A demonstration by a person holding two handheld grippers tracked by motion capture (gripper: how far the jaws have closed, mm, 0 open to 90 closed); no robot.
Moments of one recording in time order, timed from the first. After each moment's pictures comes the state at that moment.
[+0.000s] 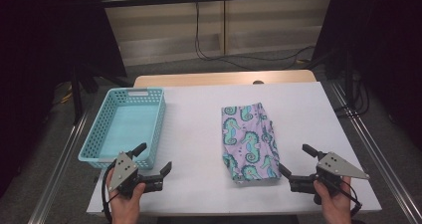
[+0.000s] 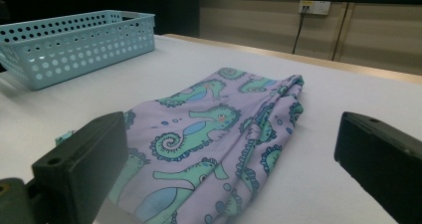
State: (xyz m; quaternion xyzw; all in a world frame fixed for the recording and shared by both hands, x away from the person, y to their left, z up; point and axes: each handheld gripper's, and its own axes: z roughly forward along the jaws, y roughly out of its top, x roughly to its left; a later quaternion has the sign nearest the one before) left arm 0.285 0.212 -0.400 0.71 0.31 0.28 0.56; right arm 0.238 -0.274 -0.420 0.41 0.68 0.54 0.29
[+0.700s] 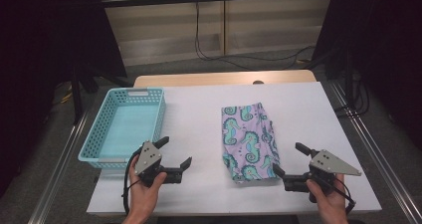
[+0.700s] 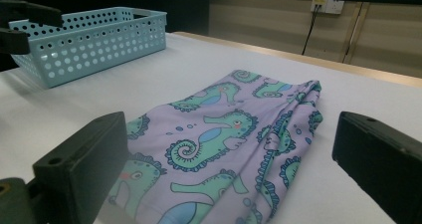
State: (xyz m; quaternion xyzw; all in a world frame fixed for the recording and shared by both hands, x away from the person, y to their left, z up) left arm 0.313 0.165 -0.403 0.77 0.26 0.23 0.54; right arm 0.244 -0.259 -0.414 0.39 0.69 0.54 0.28
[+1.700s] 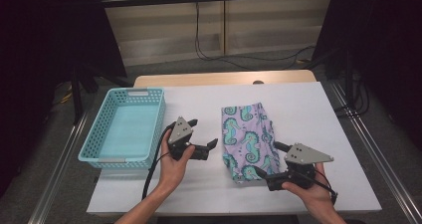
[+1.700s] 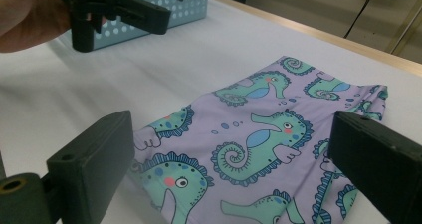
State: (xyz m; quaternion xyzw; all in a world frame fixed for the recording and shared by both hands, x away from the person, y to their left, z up) left arm 0.379 0.098 -0.407 0.78 0.25 0.19 0.54; right arm 0.261 -0.218 -0.396 0.35 0.76 0.49 0.23
